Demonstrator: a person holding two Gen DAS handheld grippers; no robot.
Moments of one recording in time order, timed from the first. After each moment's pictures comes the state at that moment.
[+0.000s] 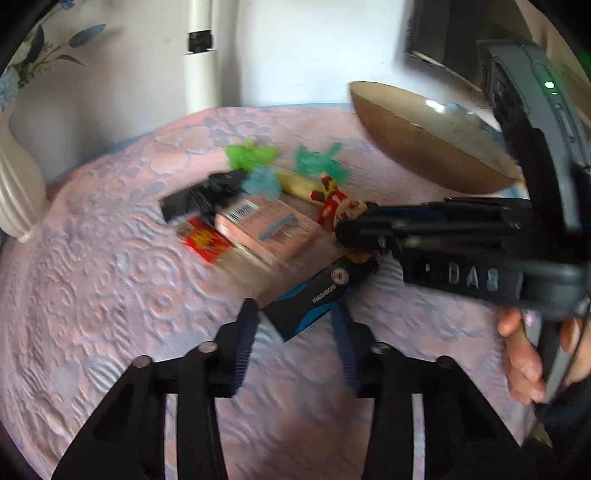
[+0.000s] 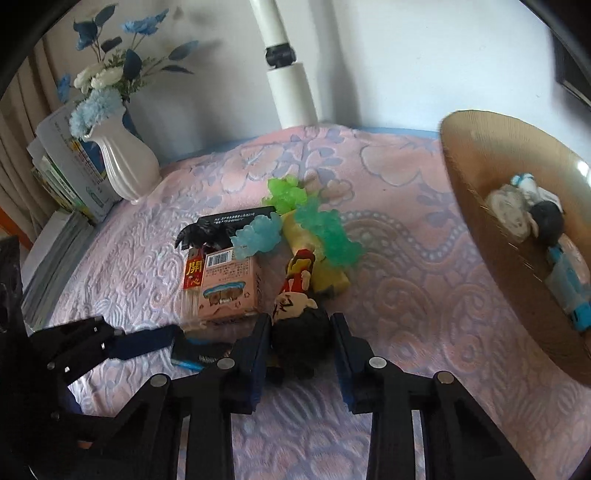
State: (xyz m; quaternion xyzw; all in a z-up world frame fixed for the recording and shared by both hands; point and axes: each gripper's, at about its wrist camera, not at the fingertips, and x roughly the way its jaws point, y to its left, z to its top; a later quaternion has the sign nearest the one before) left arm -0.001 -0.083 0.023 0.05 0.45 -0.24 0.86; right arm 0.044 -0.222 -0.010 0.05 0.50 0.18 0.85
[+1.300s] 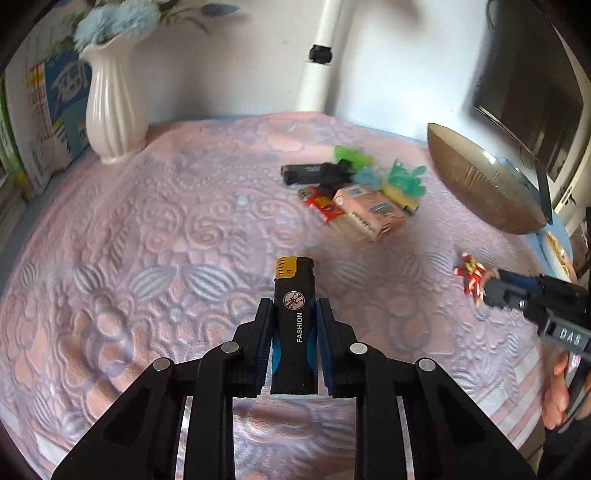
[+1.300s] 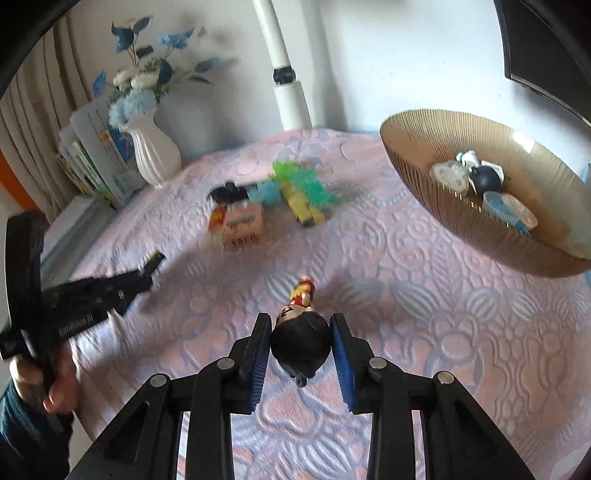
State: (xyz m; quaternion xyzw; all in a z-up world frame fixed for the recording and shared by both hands) left arm -0.041 0.005 0.017 -0.04 0.43 -0.12 0.90; right arm -0.045 -0.253 0.009 0.03 0.48 0.17 0.86
